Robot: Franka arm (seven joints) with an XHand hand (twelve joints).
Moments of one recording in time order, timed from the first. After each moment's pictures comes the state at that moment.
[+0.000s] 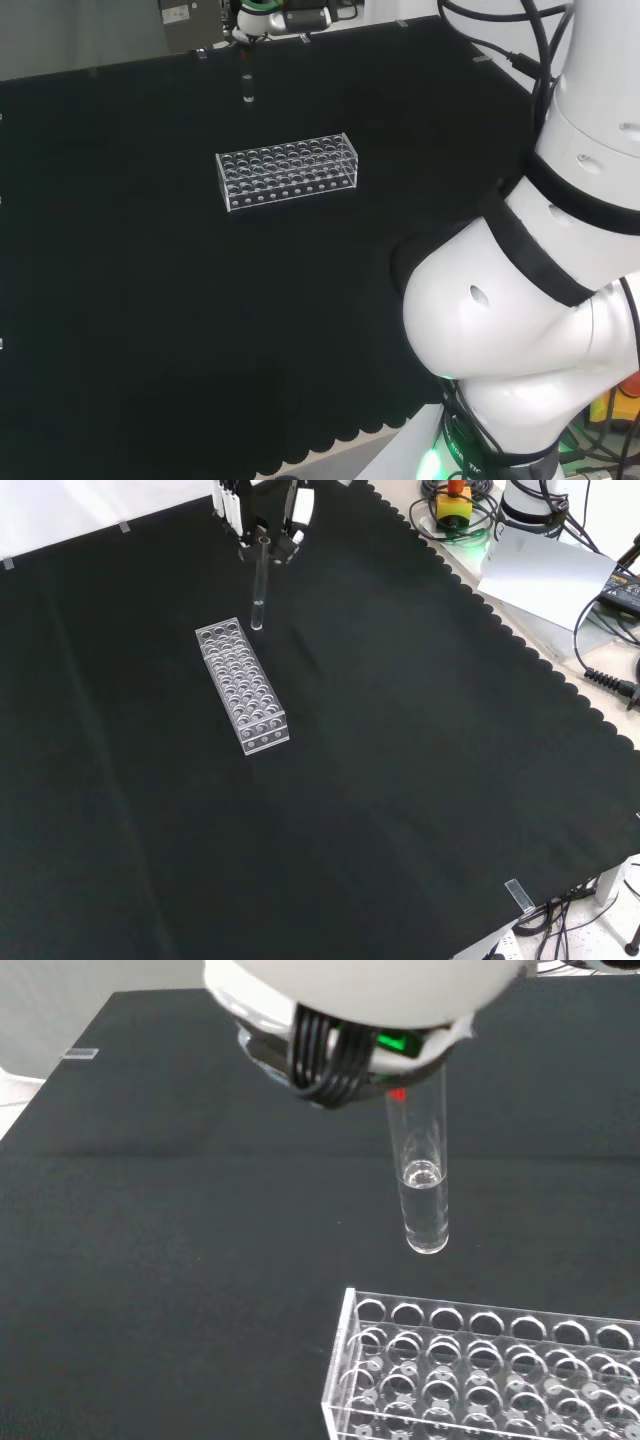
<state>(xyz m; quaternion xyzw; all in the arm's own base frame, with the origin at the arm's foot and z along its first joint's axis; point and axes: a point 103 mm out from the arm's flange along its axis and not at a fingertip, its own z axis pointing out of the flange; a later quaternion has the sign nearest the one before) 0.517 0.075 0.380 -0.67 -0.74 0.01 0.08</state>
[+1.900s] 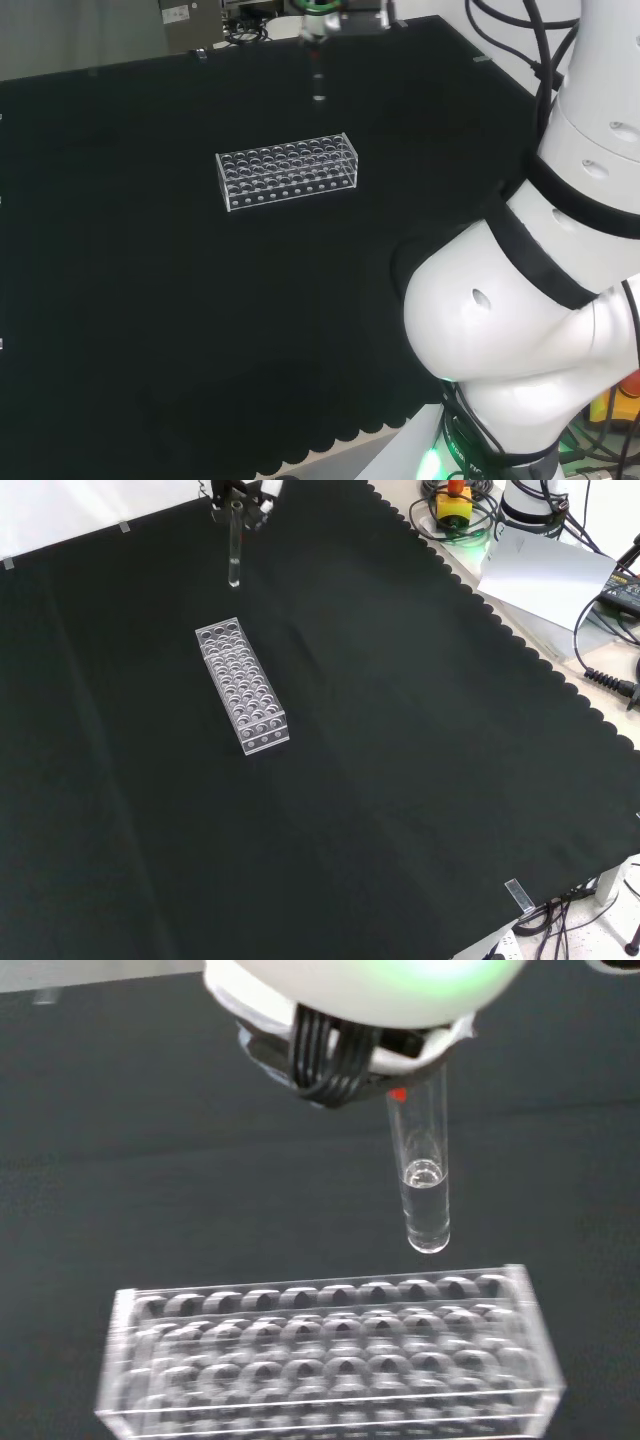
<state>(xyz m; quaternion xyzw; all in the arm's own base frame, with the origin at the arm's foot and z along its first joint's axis) 0.511 0.001 0.369 -0.74 -0.67 0.03 0.08</state>
